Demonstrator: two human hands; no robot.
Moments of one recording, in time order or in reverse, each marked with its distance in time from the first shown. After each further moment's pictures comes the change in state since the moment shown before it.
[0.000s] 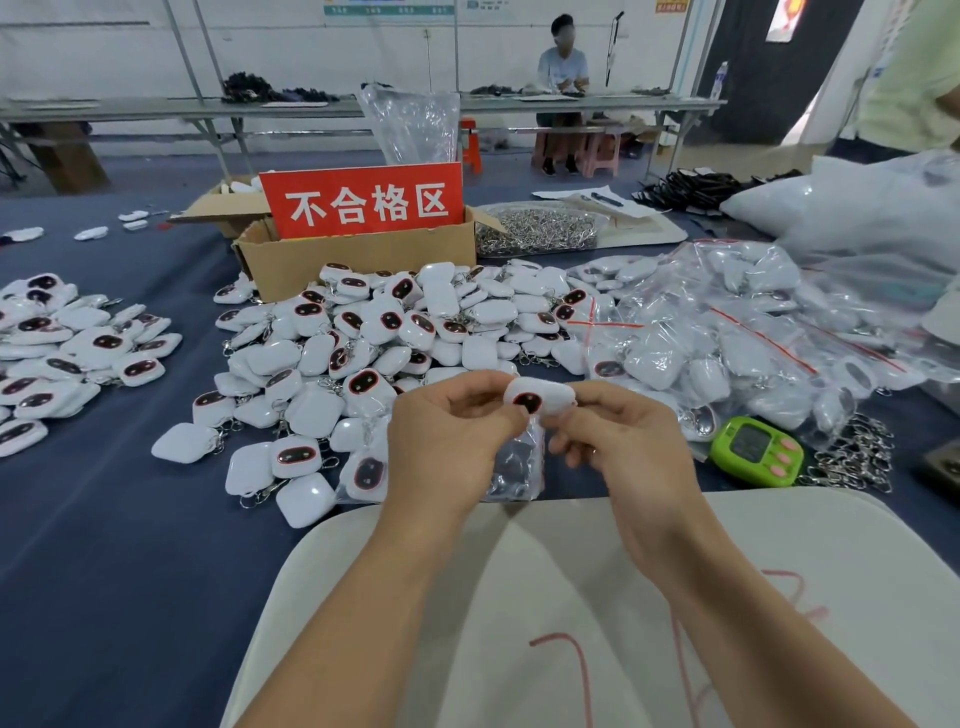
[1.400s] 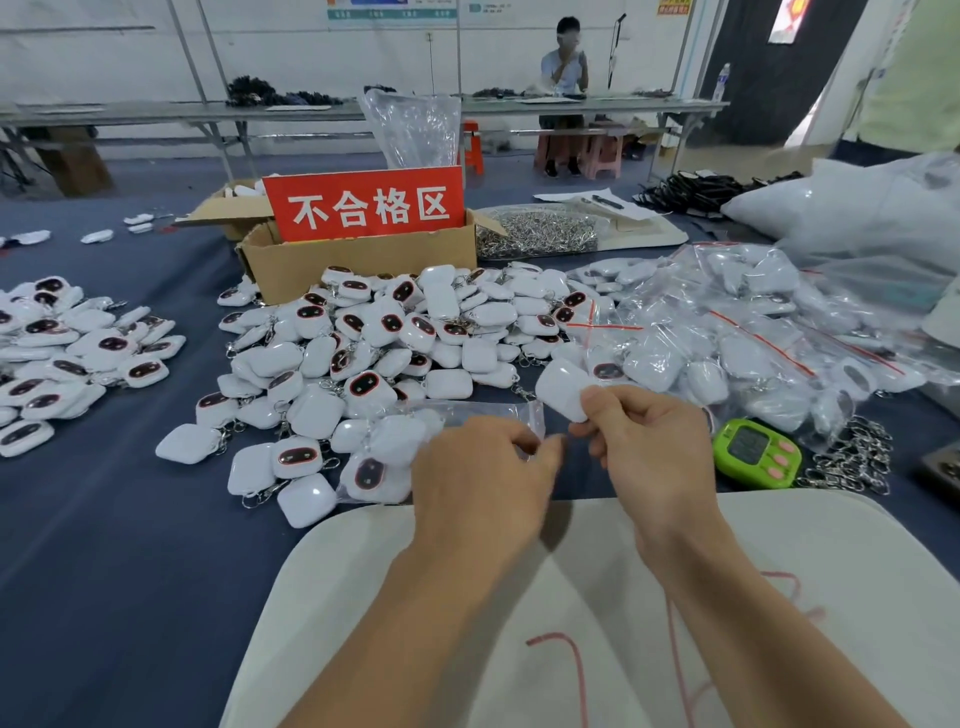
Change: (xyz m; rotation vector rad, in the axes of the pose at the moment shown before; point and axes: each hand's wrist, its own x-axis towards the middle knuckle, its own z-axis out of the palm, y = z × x) left_hand -0.019 -0.011 0.018 0.967 0.036 0.239; right_hand 0.005 0.000 -0.005 -0.212 0.273 -0.039
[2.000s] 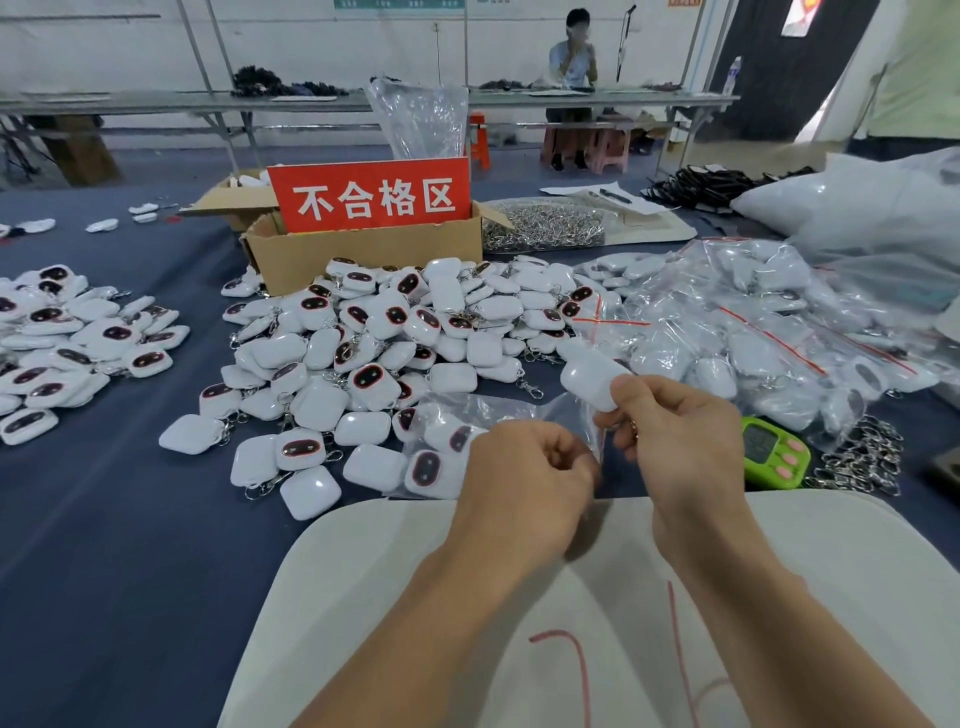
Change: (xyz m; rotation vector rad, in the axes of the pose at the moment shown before) left_hand -0.008 0.011 0.011 -0.519 -0.287 -0.074; right_hand 0.006 -0.003 -0.008 0.082 0.085 0.052
